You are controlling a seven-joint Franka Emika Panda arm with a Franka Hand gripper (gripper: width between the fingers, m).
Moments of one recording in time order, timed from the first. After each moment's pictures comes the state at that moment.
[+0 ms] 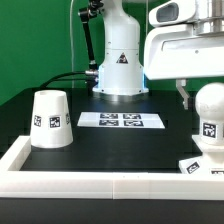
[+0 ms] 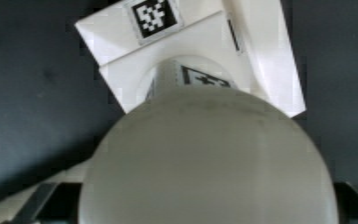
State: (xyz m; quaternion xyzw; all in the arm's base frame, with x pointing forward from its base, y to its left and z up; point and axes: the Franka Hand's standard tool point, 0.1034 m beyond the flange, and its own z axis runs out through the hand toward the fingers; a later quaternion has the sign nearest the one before) arm 0.619 0.092 0.117 -0.97 0.24 -0.07 0.06
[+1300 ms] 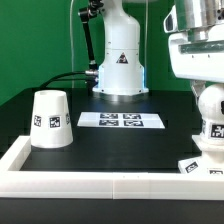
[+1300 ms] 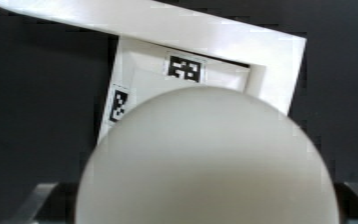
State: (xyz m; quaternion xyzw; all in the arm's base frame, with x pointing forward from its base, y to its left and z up) arm 0.608 0.095 0.112 -0.77 0.63 0.02 0.10
